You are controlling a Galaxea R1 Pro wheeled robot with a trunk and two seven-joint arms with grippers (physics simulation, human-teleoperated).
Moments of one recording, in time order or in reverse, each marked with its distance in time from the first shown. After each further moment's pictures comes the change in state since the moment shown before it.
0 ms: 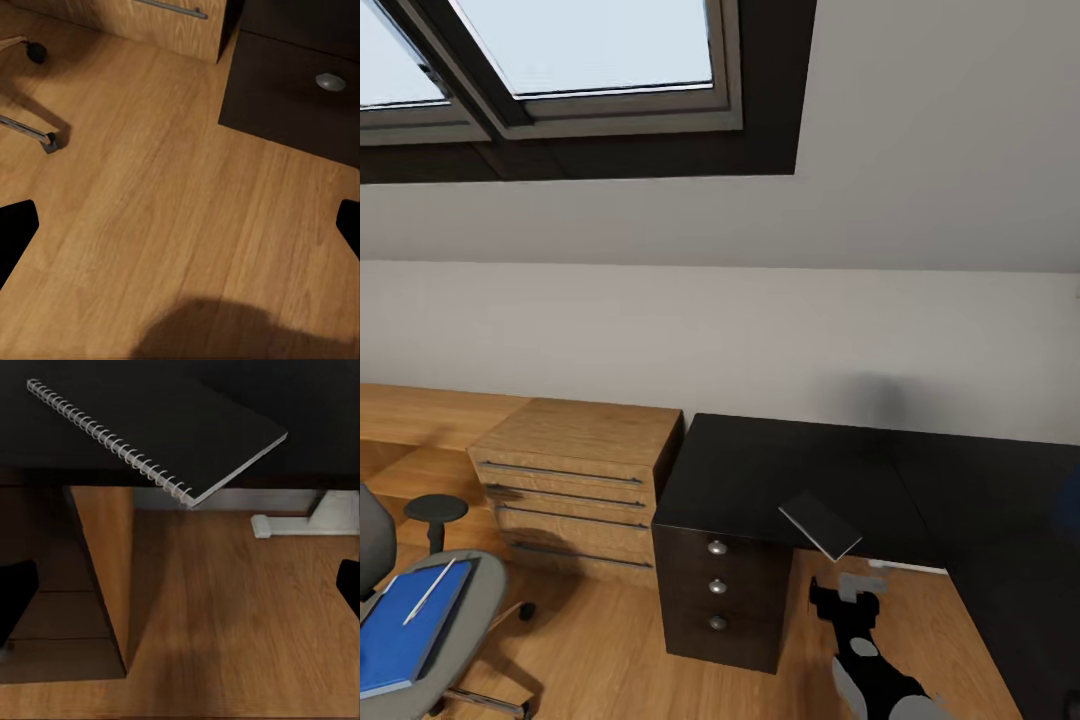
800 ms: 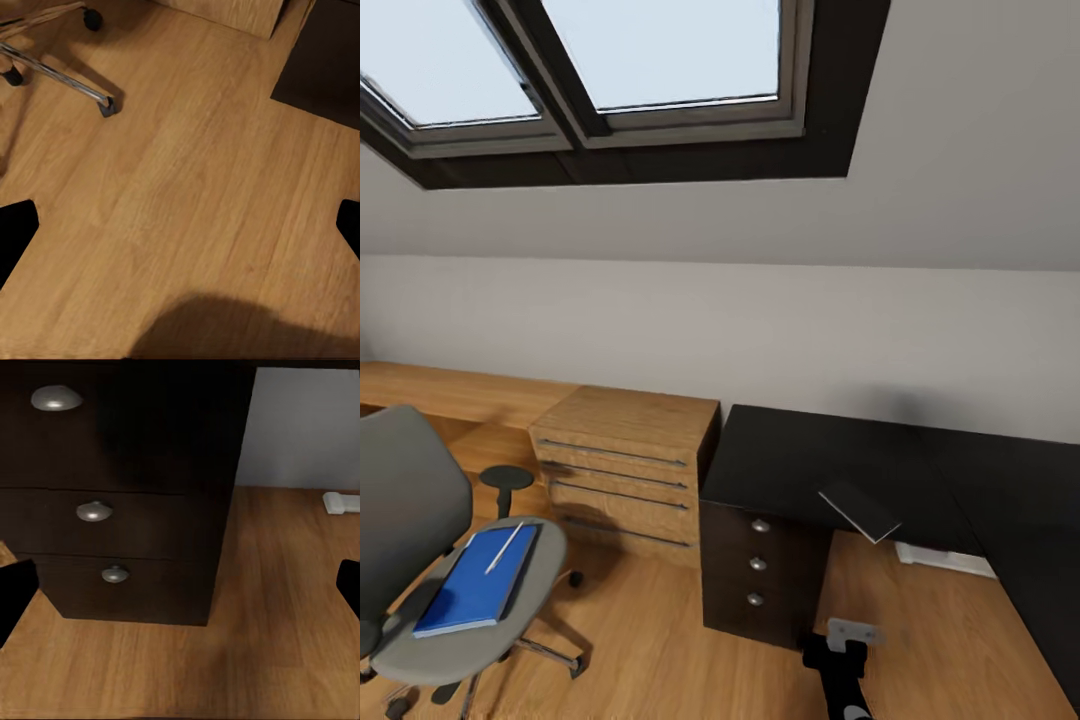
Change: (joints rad) left arm 0.000 0.002 0.002 0.001 0.001 0.025 -0.002; right arm 0.013 0.024 -0.001 0.265 0.002 -0.302 0.012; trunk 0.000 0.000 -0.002
